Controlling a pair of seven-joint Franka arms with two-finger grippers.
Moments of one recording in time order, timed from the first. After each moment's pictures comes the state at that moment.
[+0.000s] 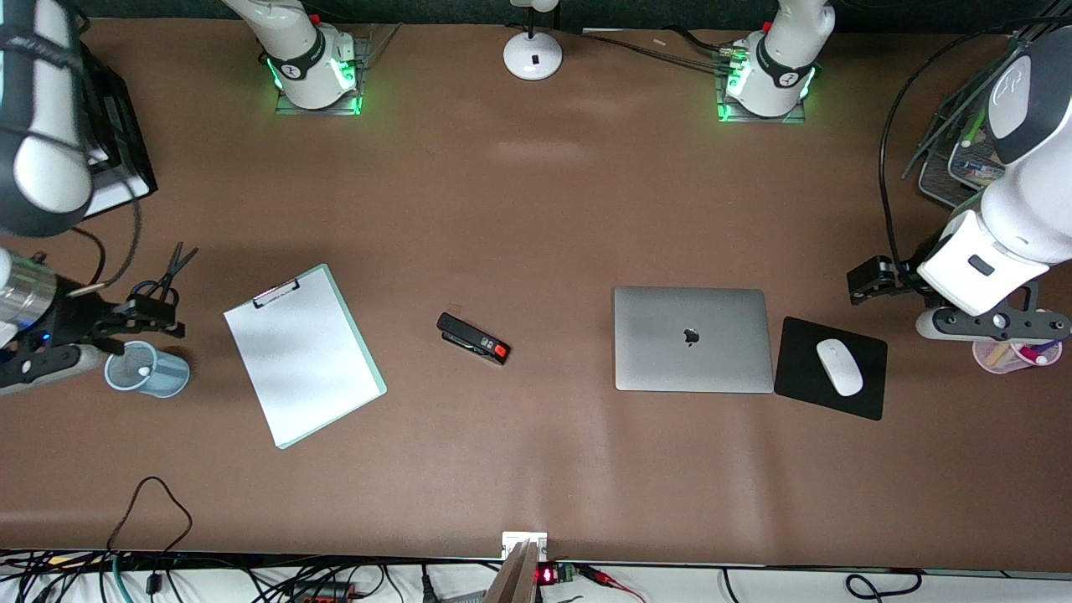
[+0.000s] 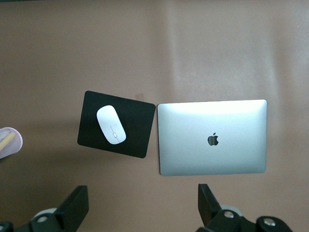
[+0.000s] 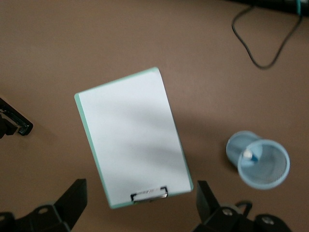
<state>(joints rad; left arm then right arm) 0.21 0.31 -0.39 -1.34 0.15 1.64 -0.12 -0.01 0.39 -0.02 -1.40 0.09 1.79 -0.24</state>
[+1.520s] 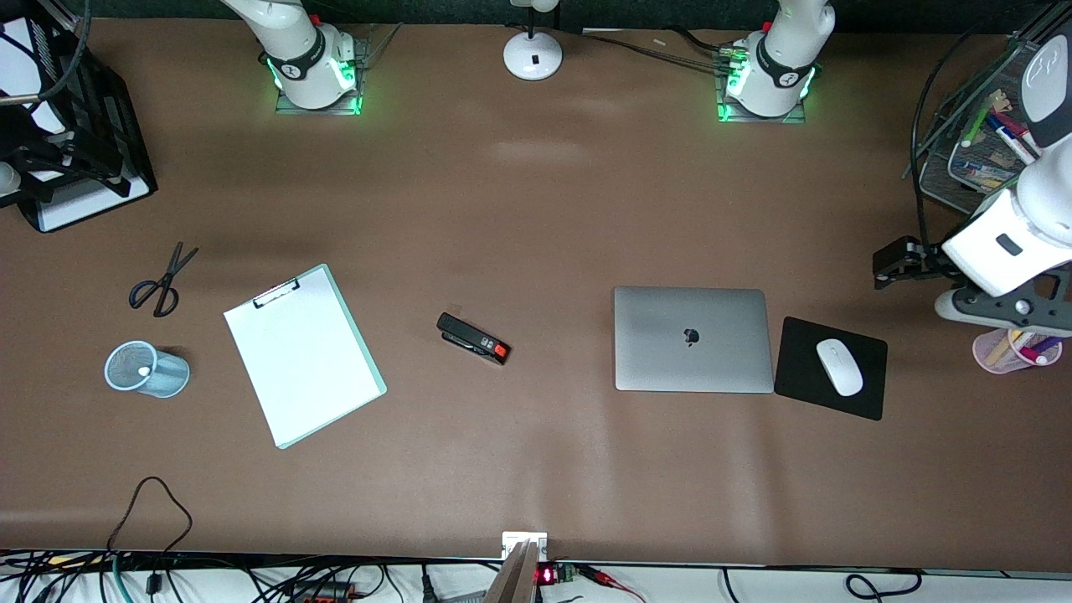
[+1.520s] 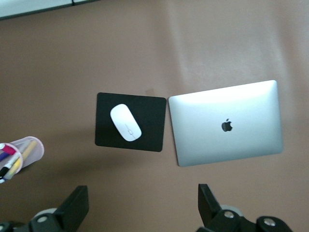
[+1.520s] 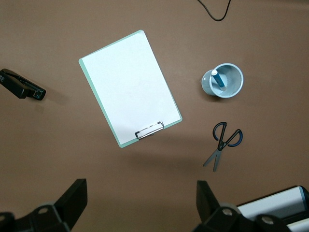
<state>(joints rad) 0.19 0.24 -0.32 -1.40 0.13 1.64 0.02 0.01 -0.07 -0.04 -1.67 0.00 1.64 -0.12</state>
